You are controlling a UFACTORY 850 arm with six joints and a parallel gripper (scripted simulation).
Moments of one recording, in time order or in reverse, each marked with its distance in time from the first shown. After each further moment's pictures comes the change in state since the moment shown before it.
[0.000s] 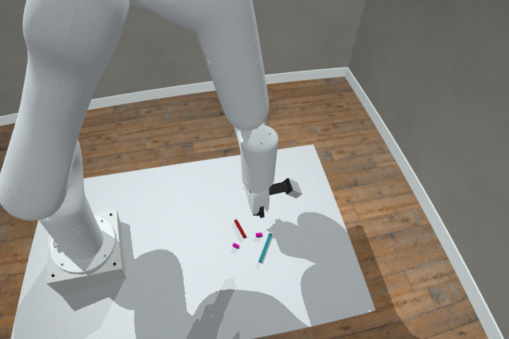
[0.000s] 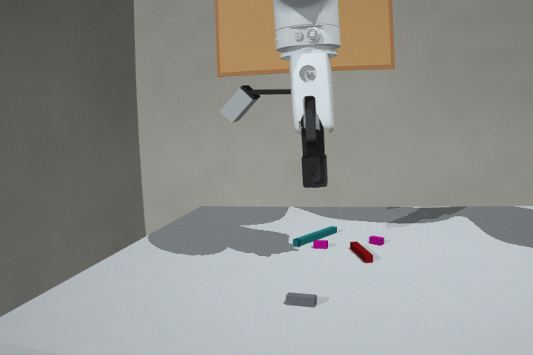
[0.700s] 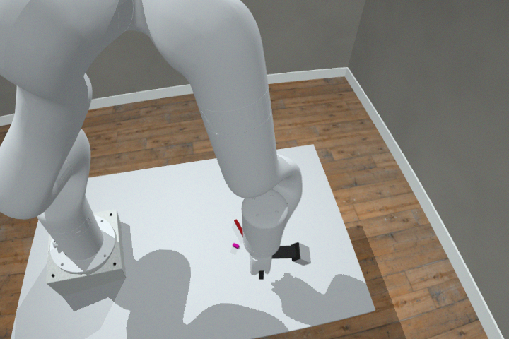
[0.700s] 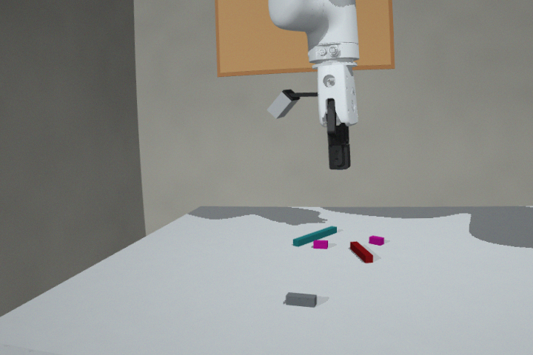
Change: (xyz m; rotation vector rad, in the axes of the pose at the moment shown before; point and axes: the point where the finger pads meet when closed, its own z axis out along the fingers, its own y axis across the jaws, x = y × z) arm -0.034 0.168 0.002 0.002 -0.009 0.210
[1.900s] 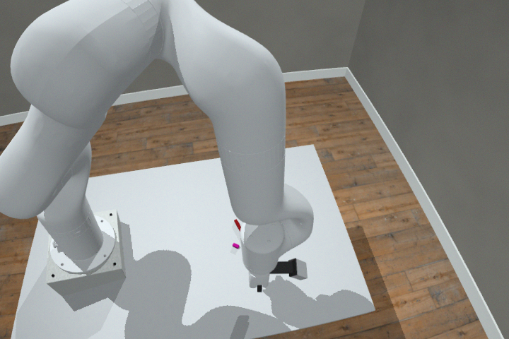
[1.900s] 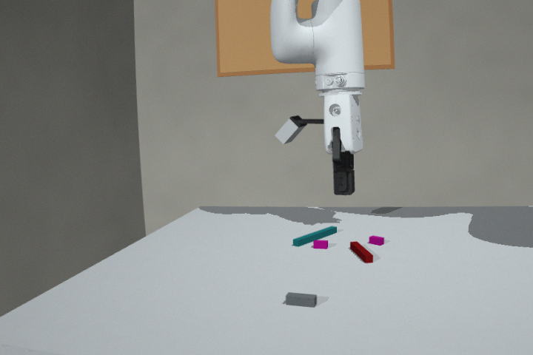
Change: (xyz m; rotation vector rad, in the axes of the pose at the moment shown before) arm -0.002 0.019 0.047 0.025 0.005 0.021
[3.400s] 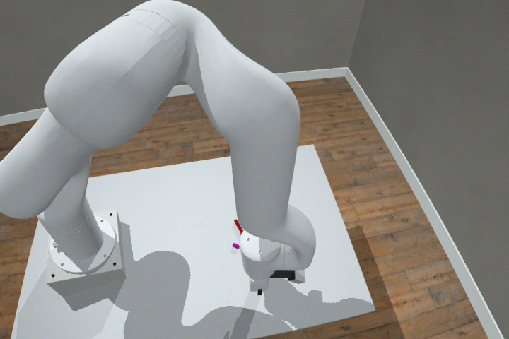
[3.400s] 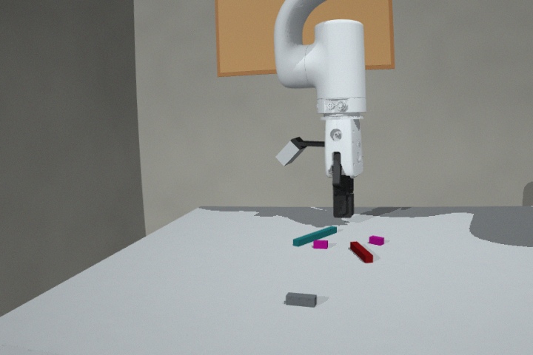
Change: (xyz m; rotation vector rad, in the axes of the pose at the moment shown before) arm 0.002 0.000 0.041 0.008 0.015 -0.001
